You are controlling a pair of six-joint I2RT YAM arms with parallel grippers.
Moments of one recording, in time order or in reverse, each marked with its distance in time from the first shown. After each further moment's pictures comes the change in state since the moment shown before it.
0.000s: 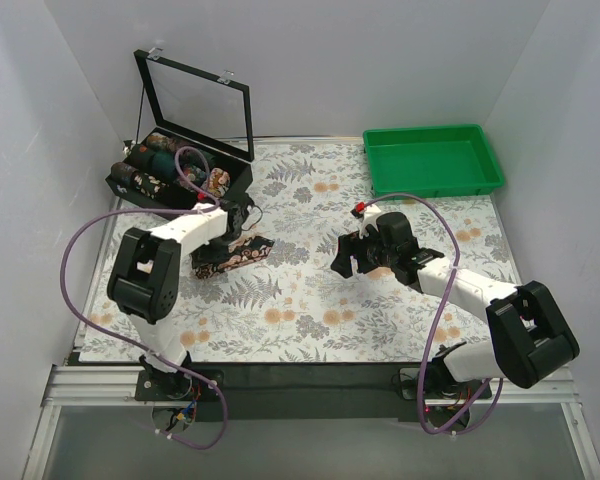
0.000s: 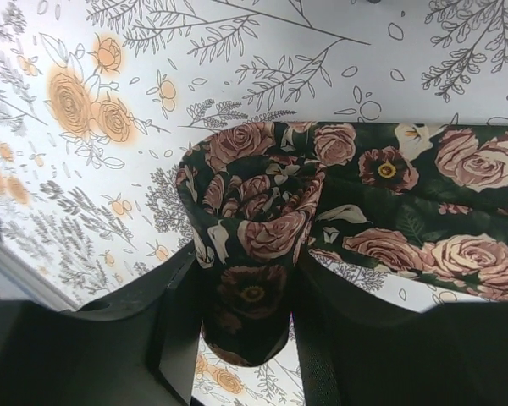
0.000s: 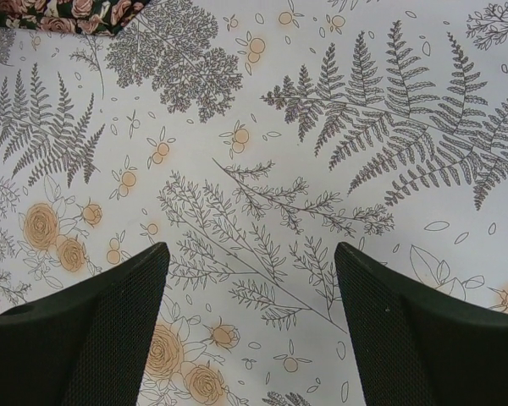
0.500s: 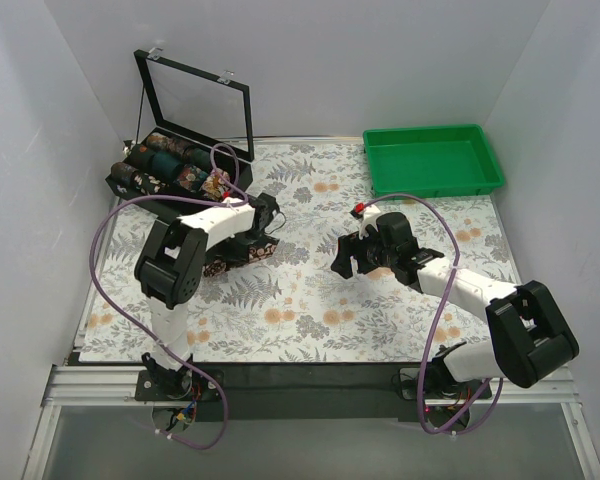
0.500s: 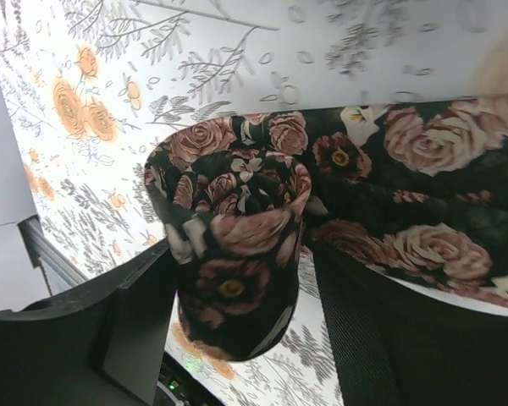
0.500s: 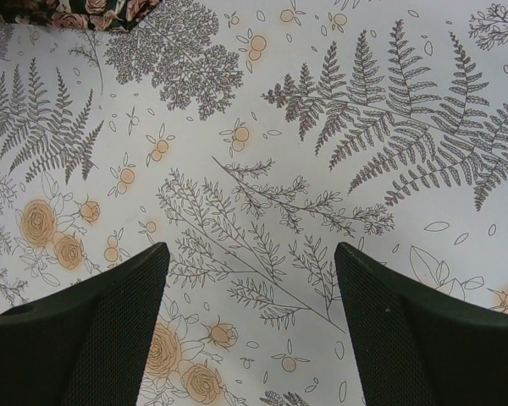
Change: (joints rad) left arm -0.126 0.202 0.167 -0.158 -0.085 -0.060; right arm 0.000 0.001 0.000 -0.003 -0.004 -0.011
